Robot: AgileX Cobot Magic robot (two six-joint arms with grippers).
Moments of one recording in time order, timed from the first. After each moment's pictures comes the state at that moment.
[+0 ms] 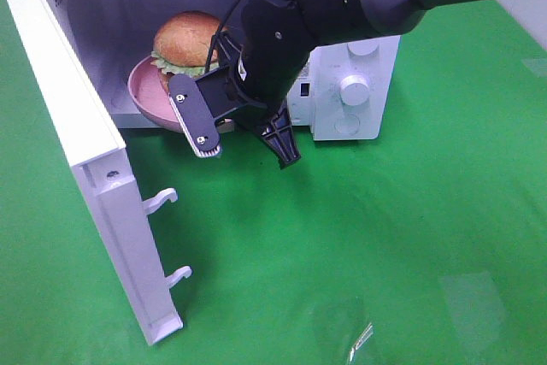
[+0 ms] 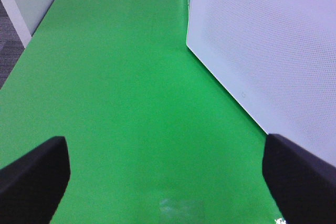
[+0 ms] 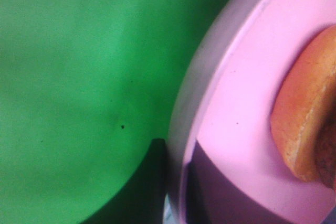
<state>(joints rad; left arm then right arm) 0.05 -0.01 -0.52 -0.05 1.09 0.02 0.74 2.10 -1.53 -0.35 0.49 -1.17</state>
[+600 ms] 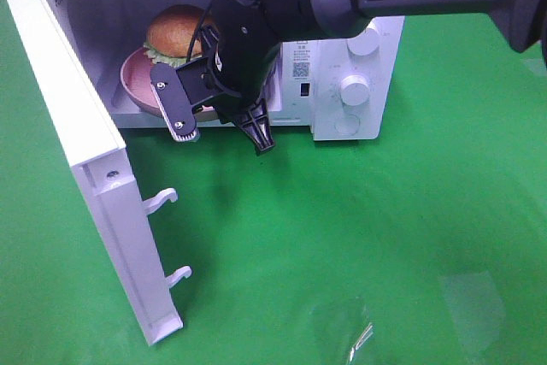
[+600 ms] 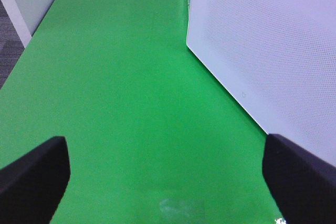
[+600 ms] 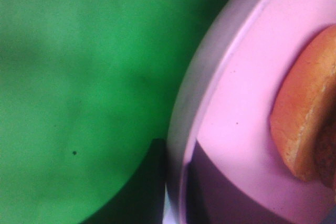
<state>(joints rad) 0.05 -0.01 -0.52 -0.05 1.09 0.02 0.74 2.25 -1.75 -0.35 0.56 -1.15</state>
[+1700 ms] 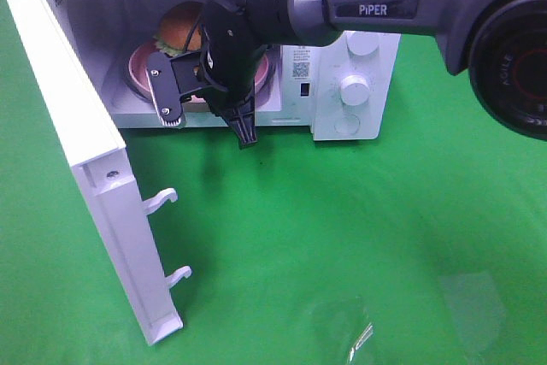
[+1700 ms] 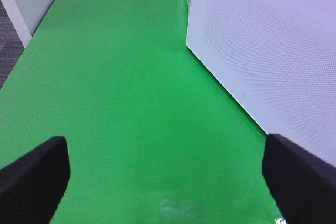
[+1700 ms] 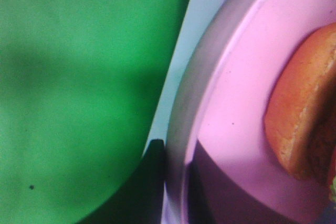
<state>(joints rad) 0.05 -0.01 -0.52 -0.05 1.09 0.02 0.72 2.36 -1.91 -0.36 0.59 -1.04</state>
